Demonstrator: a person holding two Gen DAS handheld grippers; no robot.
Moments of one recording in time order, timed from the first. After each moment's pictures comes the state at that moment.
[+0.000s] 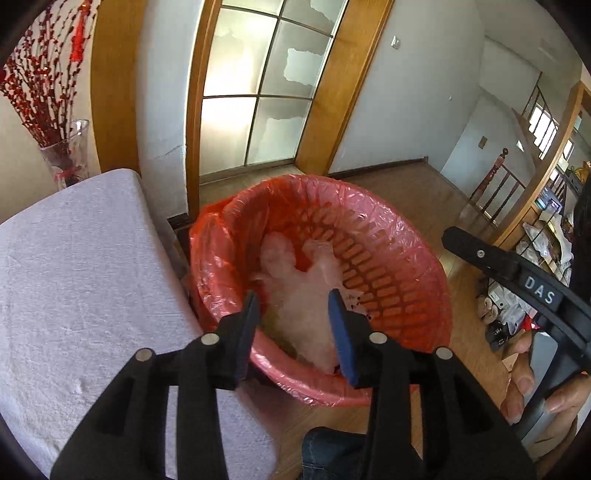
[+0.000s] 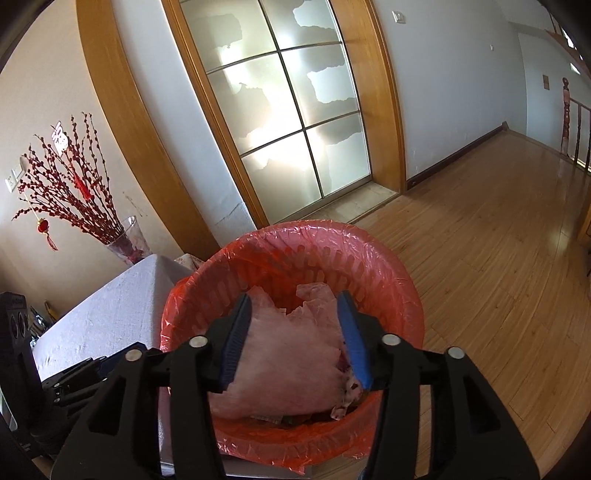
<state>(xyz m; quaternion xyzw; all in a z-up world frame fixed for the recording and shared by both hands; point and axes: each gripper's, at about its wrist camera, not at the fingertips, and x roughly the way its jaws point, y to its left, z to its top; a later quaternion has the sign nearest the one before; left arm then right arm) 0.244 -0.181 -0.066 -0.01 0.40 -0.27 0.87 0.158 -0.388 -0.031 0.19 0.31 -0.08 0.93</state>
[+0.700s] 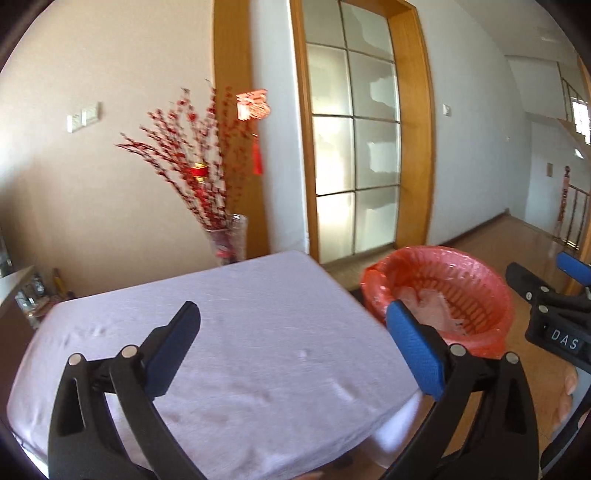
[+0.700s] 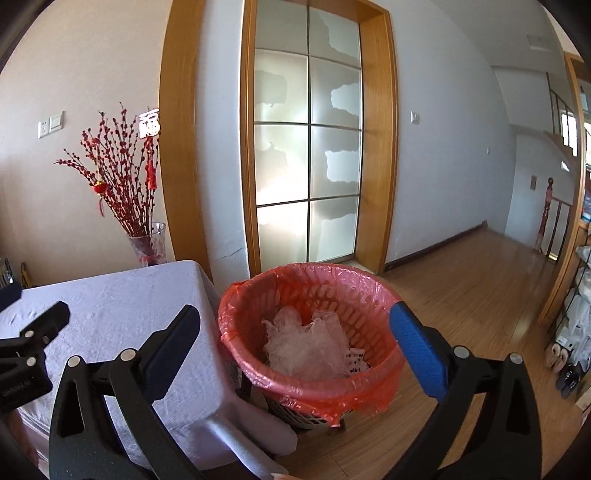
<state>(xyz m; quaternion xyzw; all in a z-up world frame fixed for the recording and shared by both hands) 0.095 -0.045 0.003 0.06 0.21 -0.08 0.97 0.059 -0.249 0.010 0.04 0.19 -0.13 0.97</state>
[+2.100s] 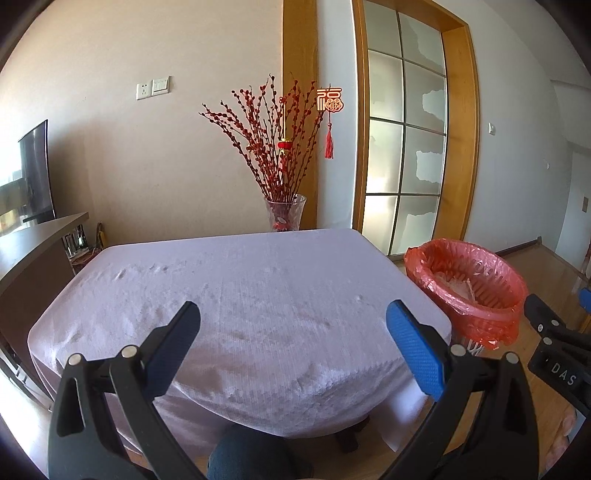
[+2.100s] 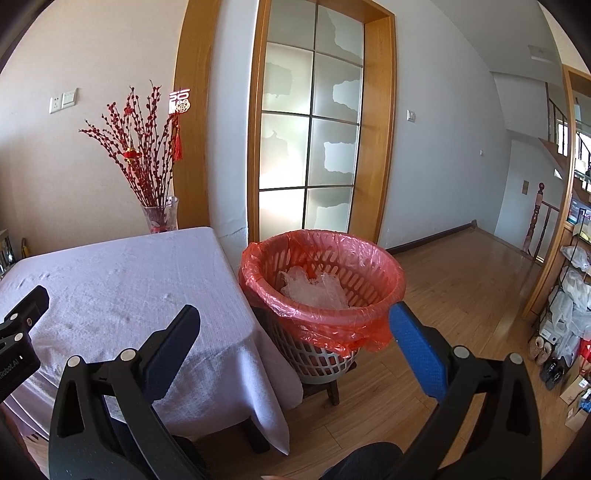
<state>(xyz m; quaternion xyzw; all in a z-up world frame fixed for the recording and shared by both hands) 0.016 0.018 -0.016 0.00 0.22 0.00 0.98 -0.008 -0.198 -0.013 0.01 0.22 -0.14 0.97</state>
